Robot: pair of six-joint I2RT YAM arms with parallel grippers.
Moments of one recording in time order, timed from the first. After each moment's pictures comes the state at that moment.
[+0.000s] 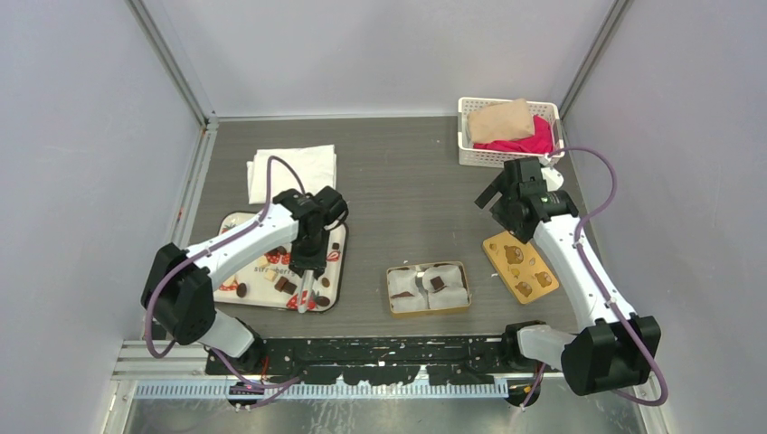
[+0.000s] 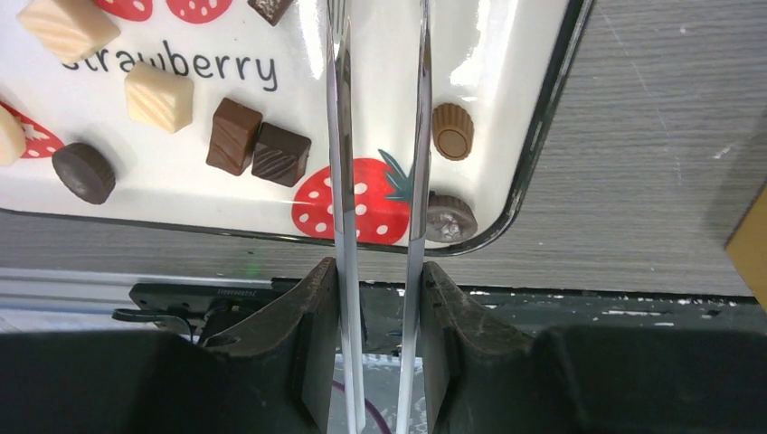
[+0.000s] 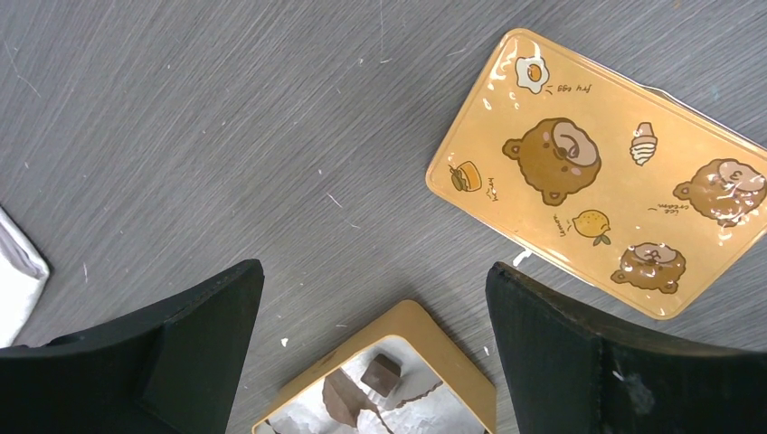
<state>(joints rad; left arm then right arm) -0.67 1.50 1.13 -1.17 -0.16 -0.61 0.15 1.17 1.06 -0.85 0.24 0.84</state>
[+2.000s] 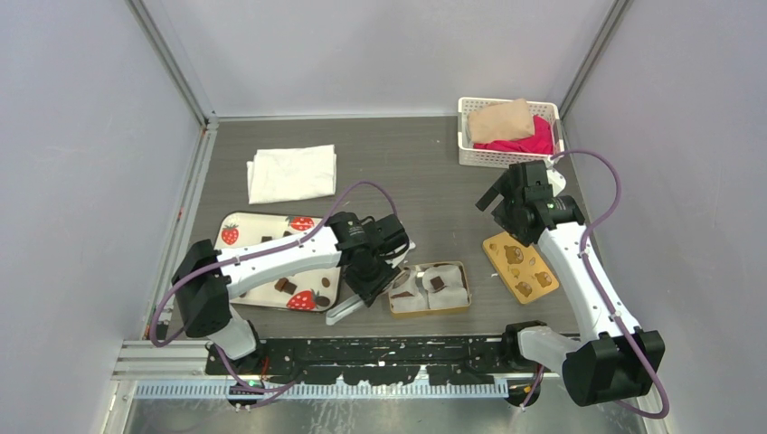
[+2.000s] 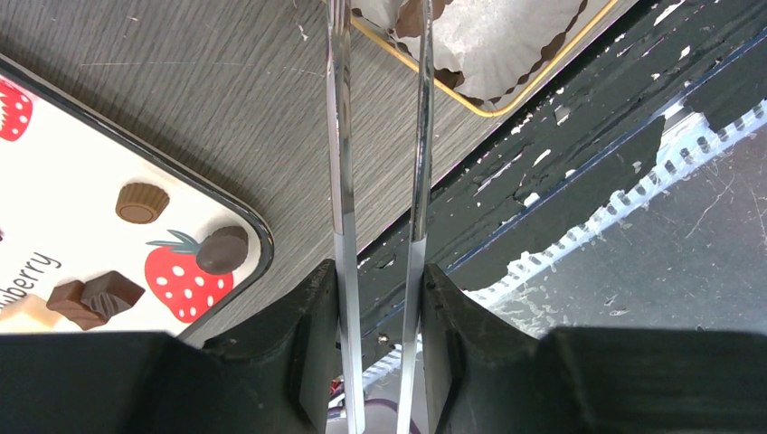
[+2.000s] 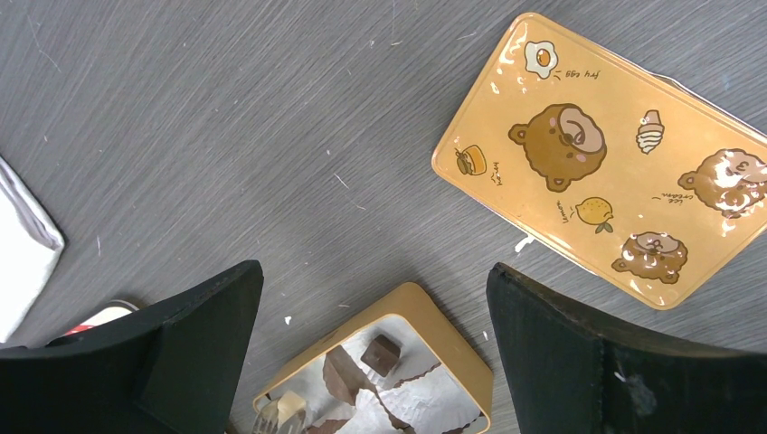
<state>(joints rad) -1.09 1.61 1.33 -1.07 0.08 -0.27 0.14 1.12 1.05 -0.87 0.19 0.81</state>
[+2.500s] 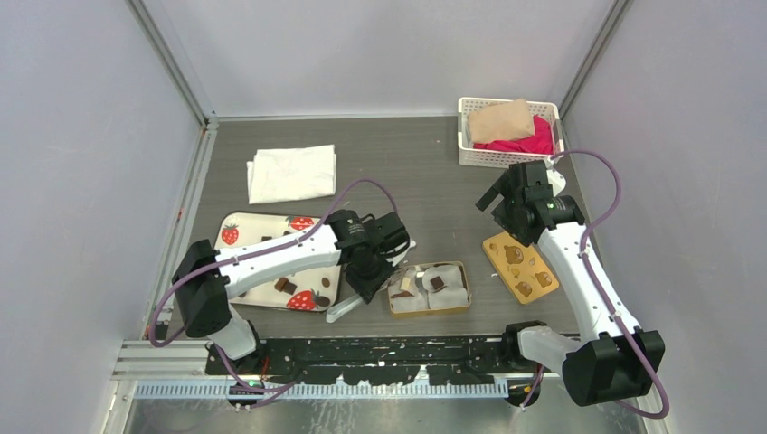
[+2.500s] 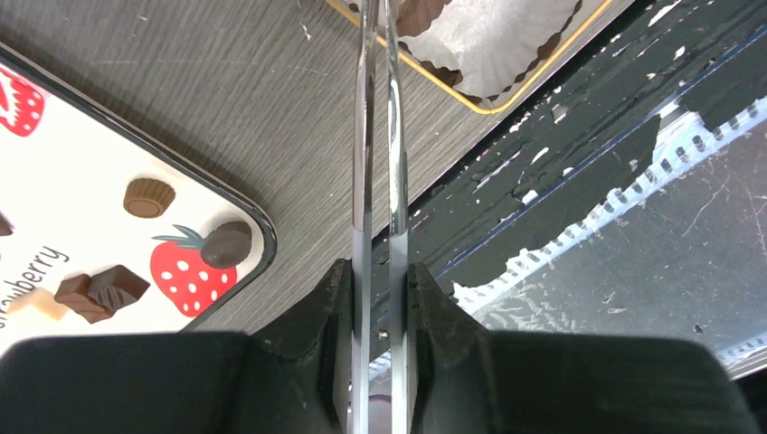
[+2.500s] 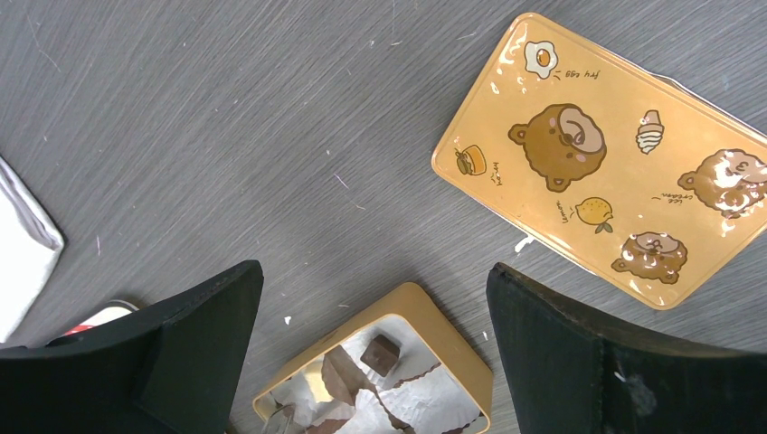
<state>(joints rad) -1.09 1.62 1.34 -1.08 0.08 -0.27 0.14 1.12 1.05 -0.87 0.19 0.81</state>
